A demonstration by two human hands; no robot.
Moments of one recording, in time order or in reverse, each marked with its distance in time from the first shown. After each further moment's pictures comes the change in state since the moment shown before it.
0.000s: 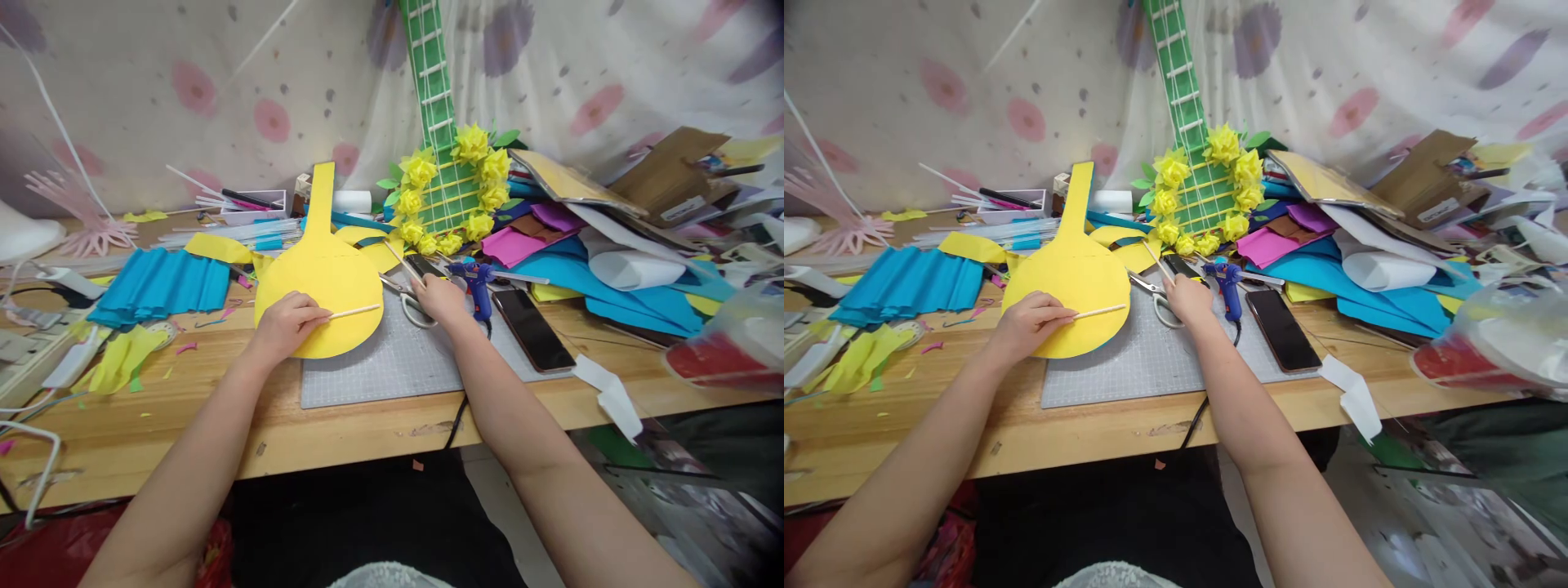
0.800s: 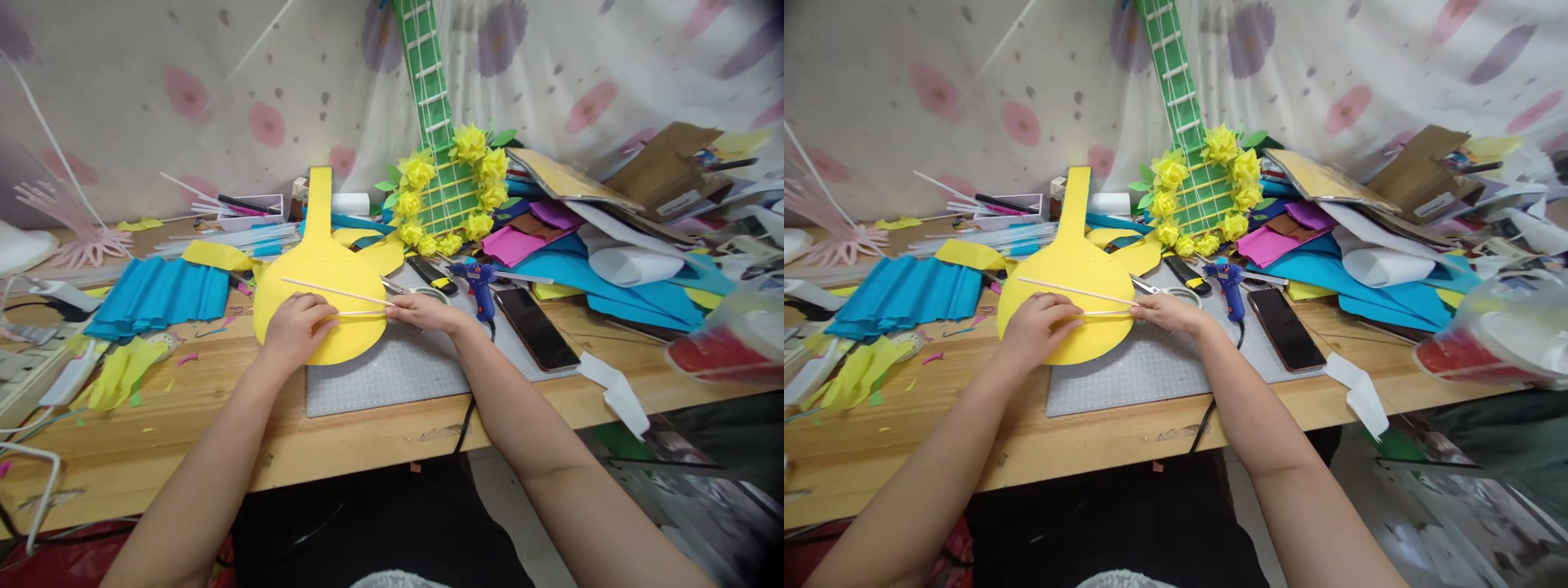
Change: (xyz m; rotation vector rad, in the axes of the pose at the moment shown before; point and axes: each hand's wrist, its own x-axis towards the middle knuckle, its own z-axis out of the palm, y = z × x) left_hand 0.007 0.012 -0.004 0.062 0.031 -0.077; right_hand -0.006 -0.011 0.002 0.487 -0.591 -0.704
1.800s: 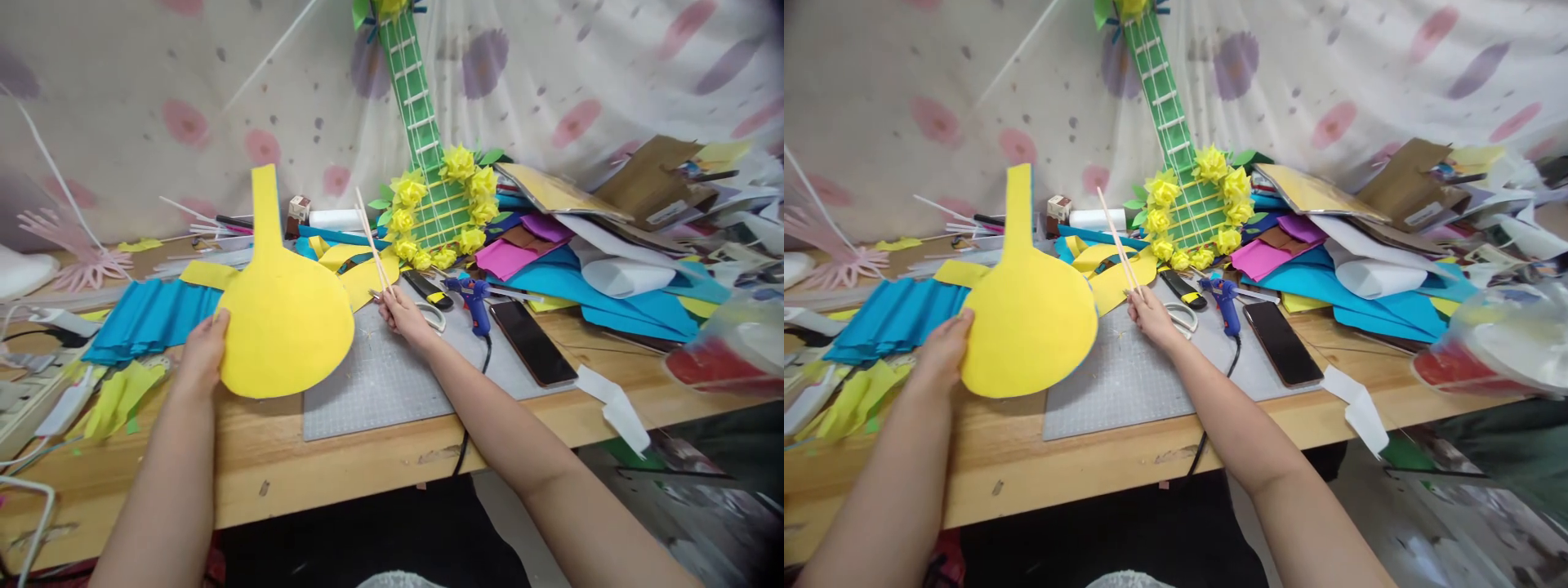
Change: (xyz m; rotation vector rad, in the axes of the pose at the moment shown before) left_hand -0.016 -0.074 -0.032 -0.827 0.555 -1.233; right_hand 0.034 -0.002 0.025 0.610 0.559 0.171
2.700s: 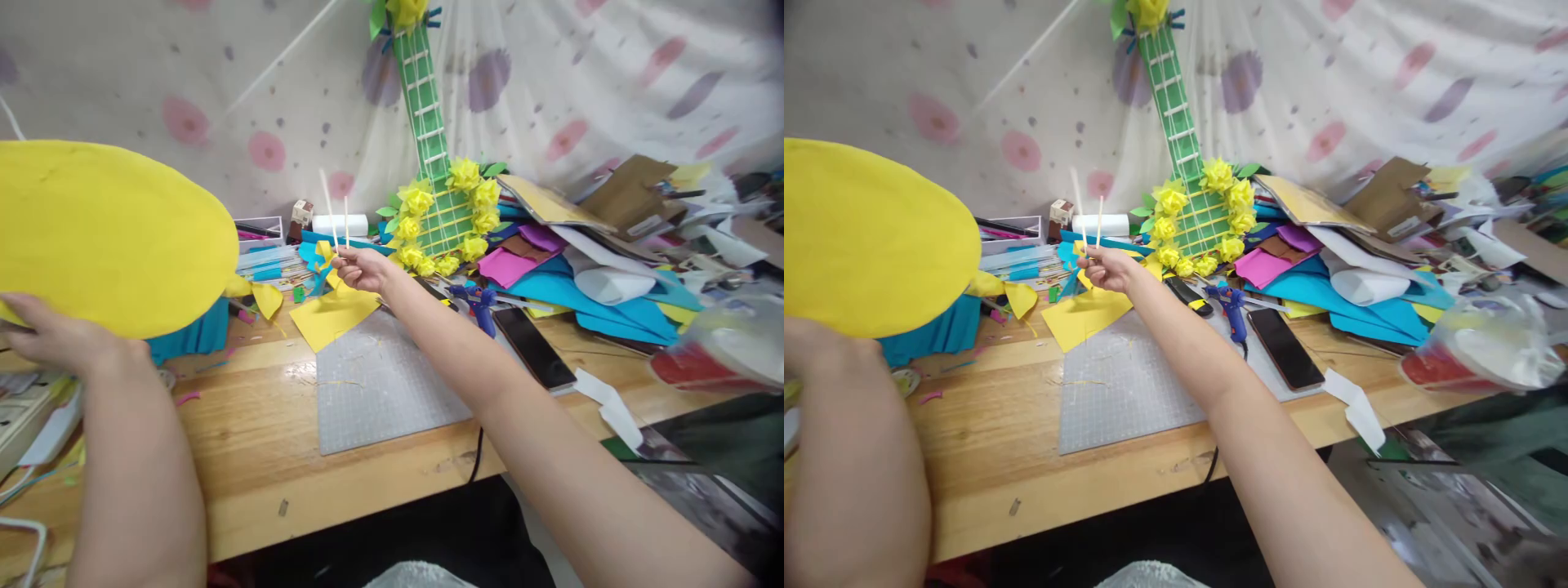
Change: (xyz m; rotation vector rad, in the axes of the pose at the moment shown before) left_hand 0.093 0.067 -0.052 -0.132 0.437 0.633; right_hand 0.102 -0.090 0.049 0.541 -0.377 0.467
